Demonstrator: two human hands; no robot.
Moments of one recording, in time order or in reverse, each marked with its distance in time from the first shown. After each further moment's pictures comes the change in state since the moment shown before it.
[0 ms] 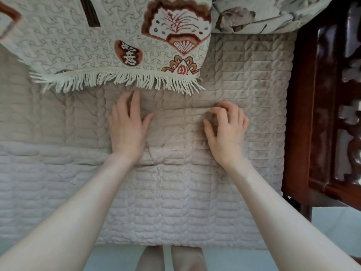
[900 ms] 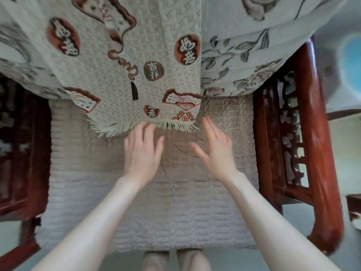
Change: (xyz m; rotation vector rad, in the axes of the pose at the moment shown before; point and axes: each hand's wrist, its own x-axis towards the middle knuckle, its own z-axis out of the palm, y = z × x) left_hand 0.018 0.030 -0.133 -0.197 -0.061 0.049; right_hand 0.039 -0.088 -0.102 0.086 -0.353 0.103
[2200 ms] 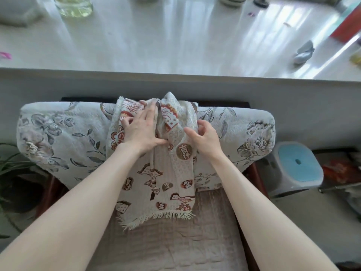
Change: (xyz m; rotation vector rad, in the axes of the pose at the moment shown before) left_hand 0.271 0.087 -0.286 0.224 -0.076 0.108; right_hand 0.160 -0.232 -0.269 0.604 0.220 0.180
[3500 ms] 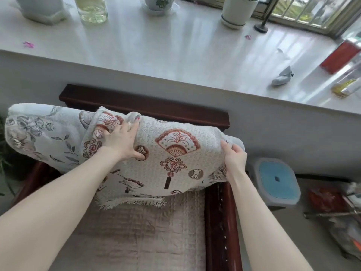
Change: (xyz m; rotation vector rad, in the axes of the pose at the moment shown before) left_hand -0.081 0.068 -0.027 0.264 -0.272 -0.201; right_hand -0.024 0.070 -0.165 0.332 0.236 0.210
